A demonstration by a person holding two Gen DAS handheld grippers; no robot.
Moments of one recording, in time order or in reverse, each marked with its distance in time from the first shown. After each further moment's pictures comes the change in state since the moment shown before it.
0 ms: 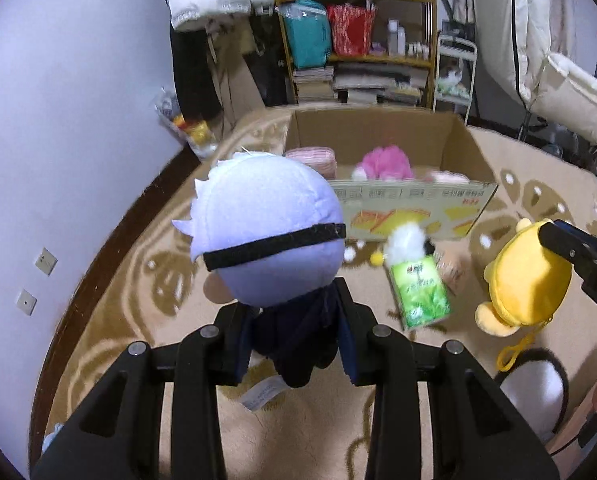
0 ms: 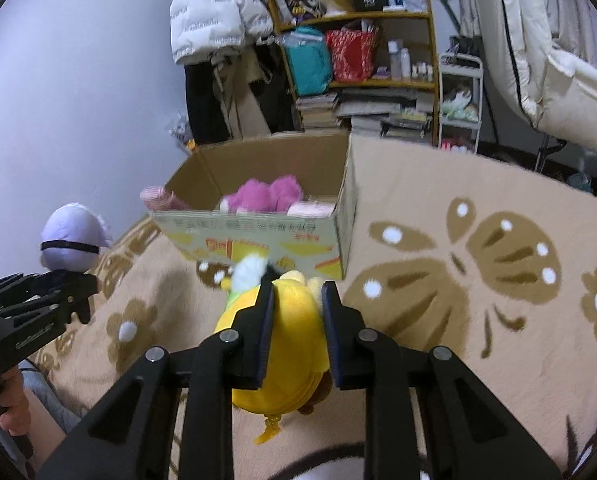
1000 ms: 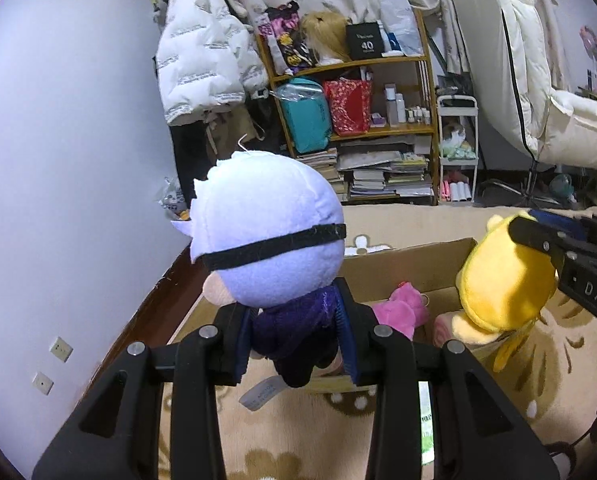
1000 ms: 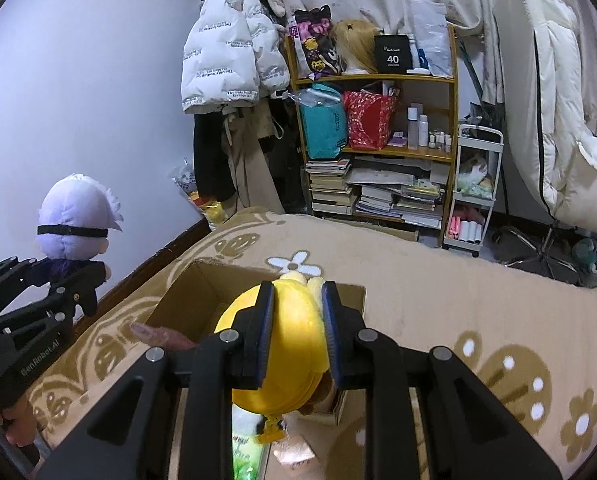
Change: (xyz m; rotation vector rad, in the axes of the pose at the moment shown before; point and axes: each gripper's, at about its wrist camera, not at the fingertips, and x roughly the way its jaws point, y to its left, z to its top) left arm 0.009 -0.019 0.130 0.086 -0.263 0.065; right arm 0.032 0.016 0.129 -0.096 -0.155 0.000
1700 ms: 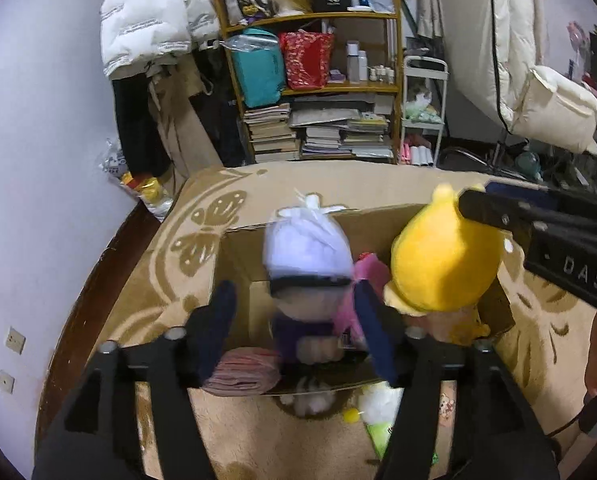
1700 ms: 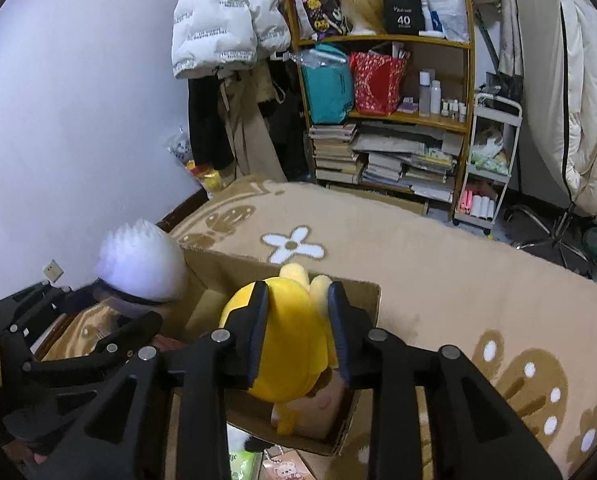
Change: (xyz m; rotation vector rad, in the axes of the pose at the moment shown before) left arm 0.083 -0.026 -0.012 -0.002 0.152 -0.189; right arm 0.064 -0.009 0.004 0.007 0.142 0.026
